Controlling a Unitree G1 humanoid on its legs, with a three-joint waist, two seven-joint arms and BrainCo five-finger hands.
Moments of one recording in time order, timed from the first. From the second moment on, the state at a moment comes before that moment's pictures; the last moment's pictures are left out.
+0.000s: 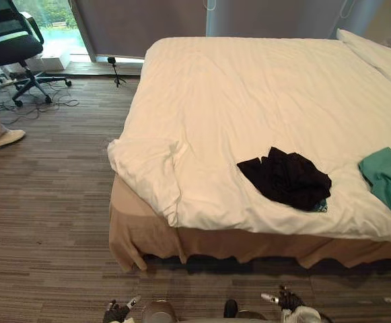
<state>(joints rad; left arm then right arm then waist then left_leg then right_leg) 0.17 0.07 0.25 1.01 -0.23 -0.13 0.13 0.02 -0.17 -0.23 1.08 0.08 -0.02 0.09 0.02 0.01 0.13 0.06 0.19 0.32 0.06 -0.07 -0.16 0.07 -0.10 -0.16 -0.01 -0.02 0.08</state>
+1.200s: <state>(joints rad) -0.30 0.56 0.02 0.57 -0.14 -0.02 0.04 0.17 -0.13 -0.11 0.99 0.12 -0.02 0.06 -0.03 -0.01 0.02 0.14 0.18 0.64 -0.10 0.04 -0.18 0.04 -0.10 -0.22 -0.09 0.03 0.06</state>
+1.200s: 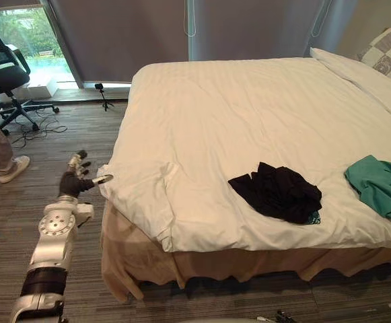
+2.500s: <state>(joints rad) -0.12 0.41 0.25 0.77 0.30 -0.07 0.17 0.10 -0.21 -0.18 1.00 0.20 0.03 0.09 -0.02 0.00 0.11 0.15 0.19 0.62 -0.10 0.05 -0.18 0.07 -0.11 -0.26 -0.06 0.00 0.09</state>
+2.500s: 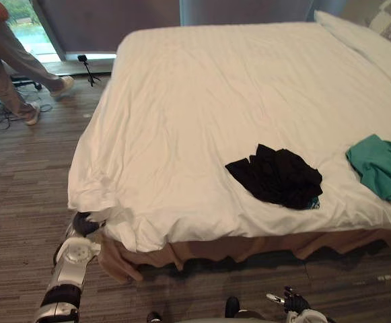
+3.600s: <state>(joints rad) 0.24 0.22 0.13 0.90 0.08 -0.08 0.19 -0.08 -0.61 -0.68 0.50 0.35 0.02 -0.47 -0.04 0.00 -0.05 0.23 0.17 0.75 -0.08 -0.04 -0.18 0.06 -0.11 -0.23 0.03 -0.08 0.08</state>
